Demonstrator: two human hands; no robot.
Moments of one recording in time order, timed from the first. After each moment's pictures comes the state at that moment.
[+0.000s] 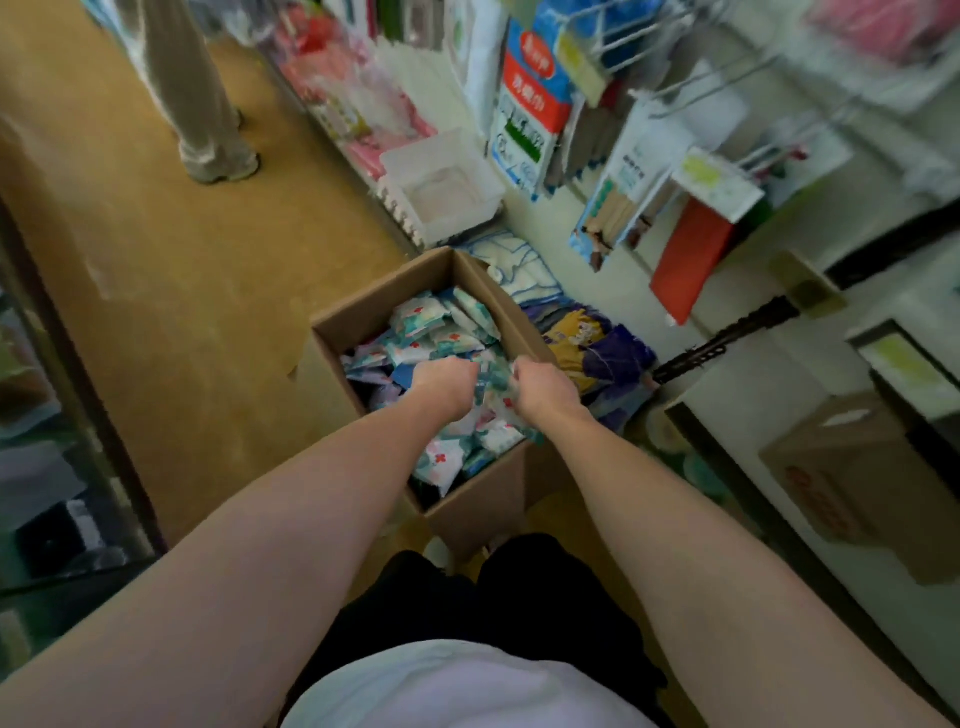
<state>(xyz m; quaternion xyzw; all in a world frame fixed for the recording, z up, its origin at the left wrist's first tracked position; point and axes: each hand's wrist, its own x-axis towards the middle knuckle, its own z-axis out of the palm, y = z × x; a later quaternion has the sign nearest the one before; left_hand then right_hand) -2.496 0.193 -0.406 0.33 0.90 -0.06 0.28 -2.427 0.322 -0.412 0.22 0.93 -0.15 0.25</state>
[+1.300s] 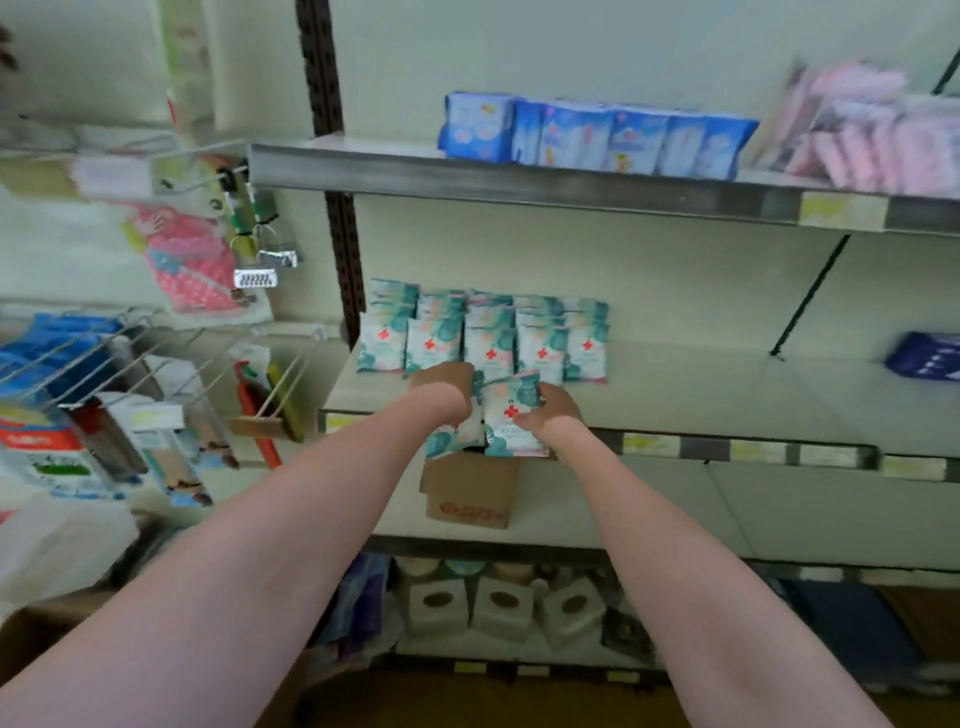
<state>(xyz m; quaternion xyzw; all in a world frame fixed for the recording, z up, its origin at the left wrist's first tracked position) -2.153 0.552 -0.148 0.65 0.75 -0.04 0.08 -1.995 0.594 -0.196 0.63 0.64 -0.38 -0.21</state>
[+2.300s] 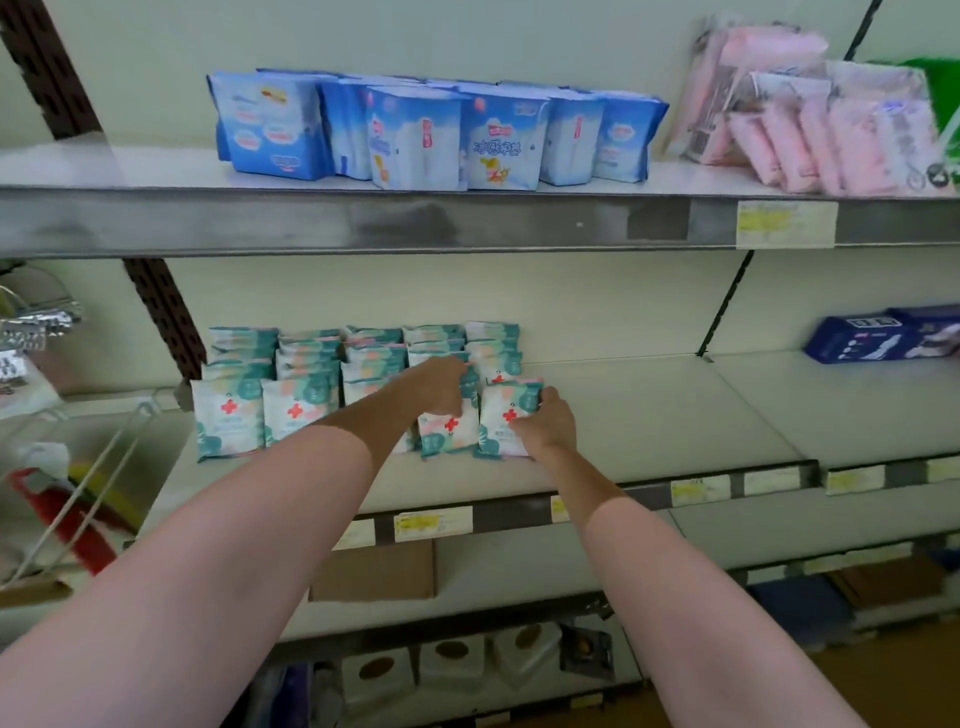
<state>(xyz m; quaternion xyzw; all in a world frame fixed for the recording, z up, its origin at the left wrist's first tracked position) -2.071 0.761 -0.155 0.76 0.63 -0.04 0.14 -1.900 0.752 -0.233 0.71 0.55 -0.30 -0.32</state>
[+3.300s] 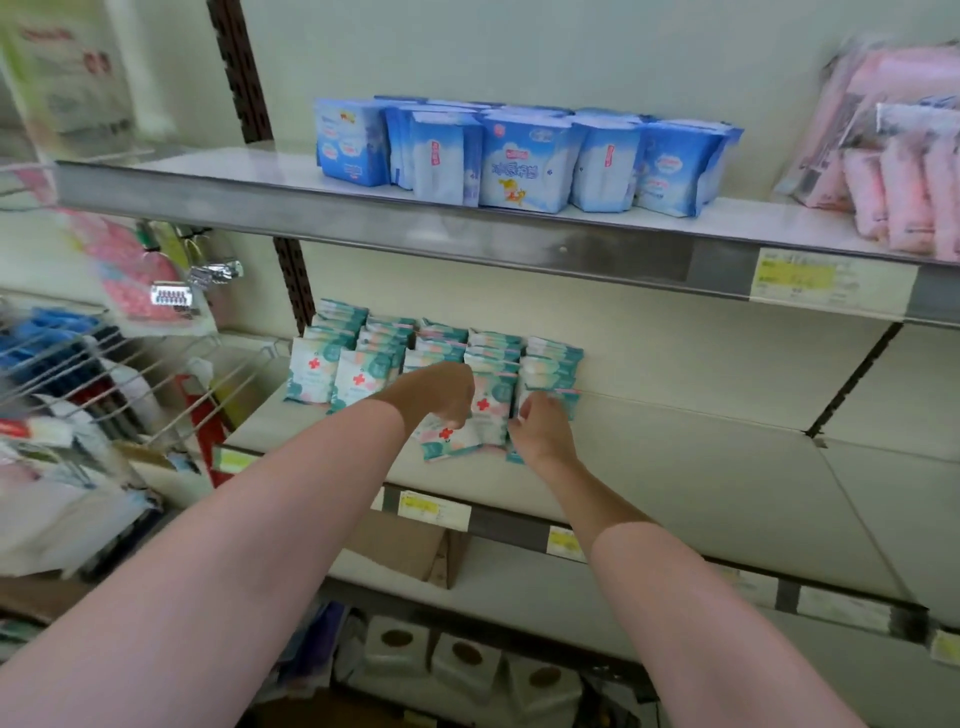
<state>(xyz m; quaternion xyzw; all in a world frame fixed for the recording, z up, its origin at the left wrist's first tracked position) -2.061 0.718 -0.127 0.65 0.74 -0.09 0.13 -1.914 0.772 -0.222 0.56 0.75 -0.26 -0.23</state>
